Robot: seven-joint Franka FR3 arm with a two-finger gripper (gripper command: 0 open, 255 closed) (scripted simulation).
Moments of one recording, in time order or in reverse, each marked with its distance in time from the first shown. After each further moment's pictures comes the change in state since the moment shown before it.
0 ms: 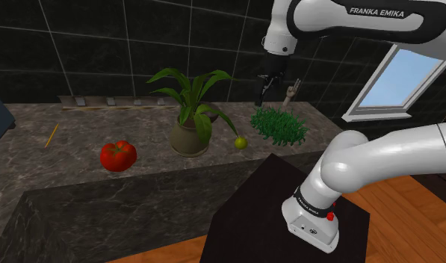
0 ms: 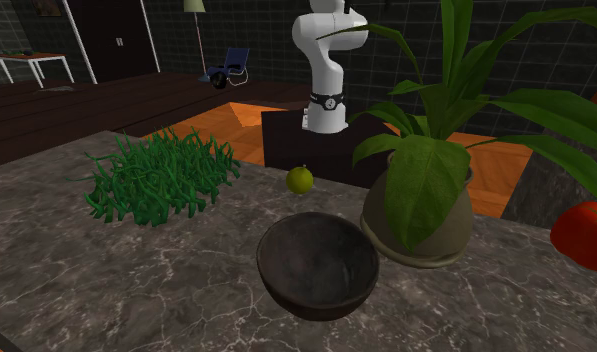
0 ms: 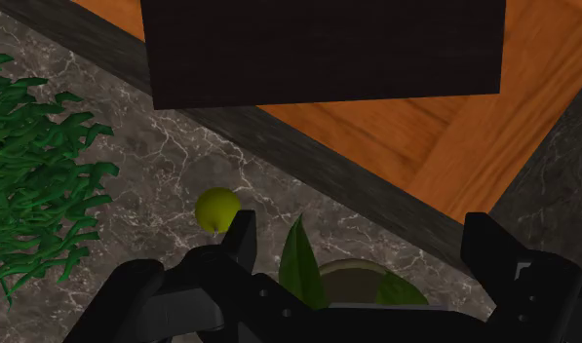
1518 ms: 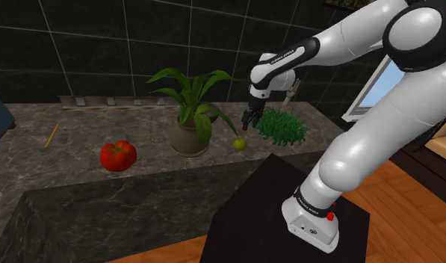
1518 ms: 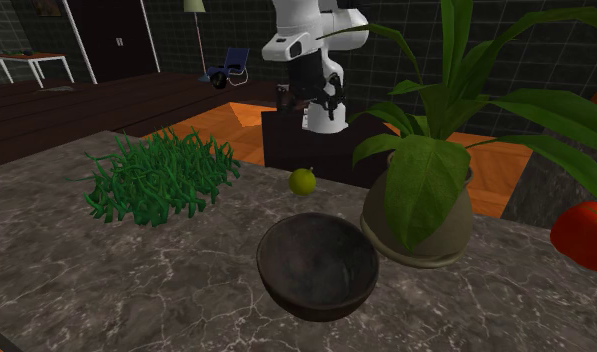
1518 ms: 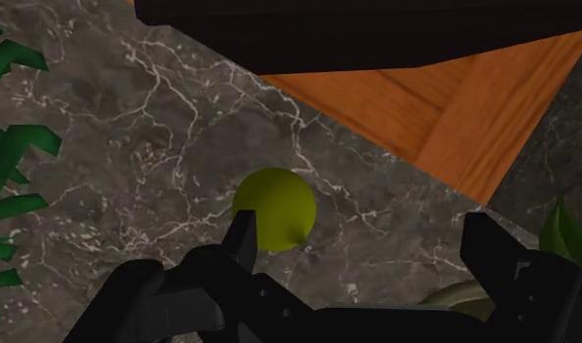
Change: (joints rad) arm -0.054 0.593 -0.352 -0.107 0.074 0.634 -0.450
